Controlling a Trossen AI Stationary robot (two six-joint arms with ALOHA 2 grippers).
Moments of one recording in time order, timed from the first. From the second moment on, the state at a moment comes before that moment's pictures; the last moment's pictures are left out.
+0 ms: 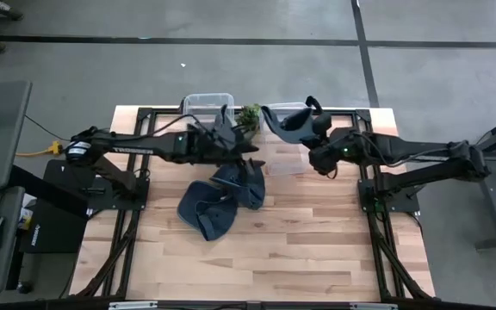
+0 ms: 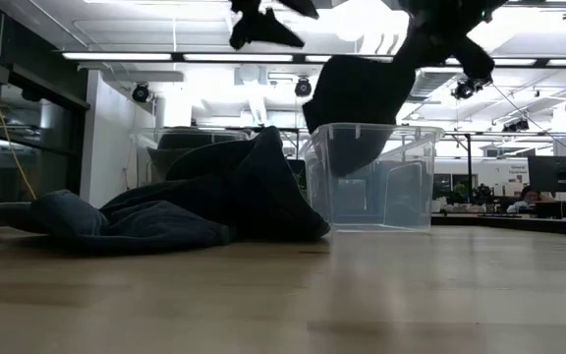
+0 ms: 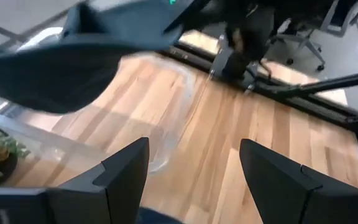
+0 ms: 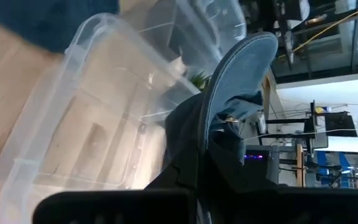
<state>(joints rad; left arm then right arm) 0.02 1.51 1.36 -0.32 -0.20 -0.33 -0.12 0.99 0.88 -0.44 0.41 -0.97</state>
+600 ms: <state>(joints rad) -0.19 1.50 1.36 -0.30 -0.49 -0.43 -0.14 1.05 0.76 -0.32 0.41 -1.02</state>
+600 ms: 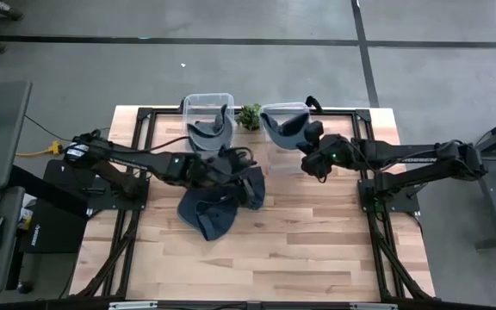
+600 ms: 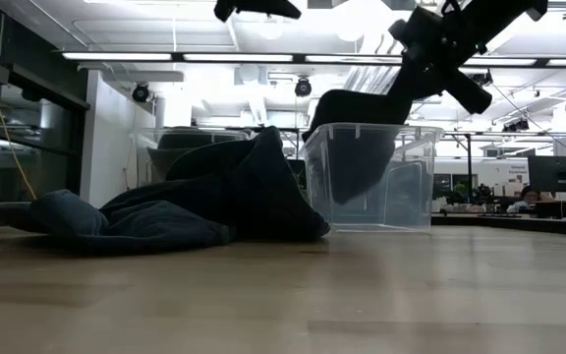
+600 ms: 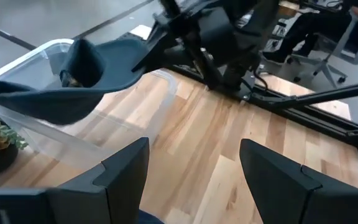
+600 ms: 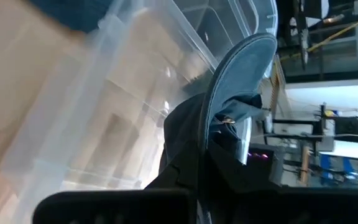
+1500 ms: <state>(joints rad) -0.30 1.51 1.36 -0.29 -0.60 -0.48 -0.20 1.21 0.75 -0.26 0.47 -1.08</state>
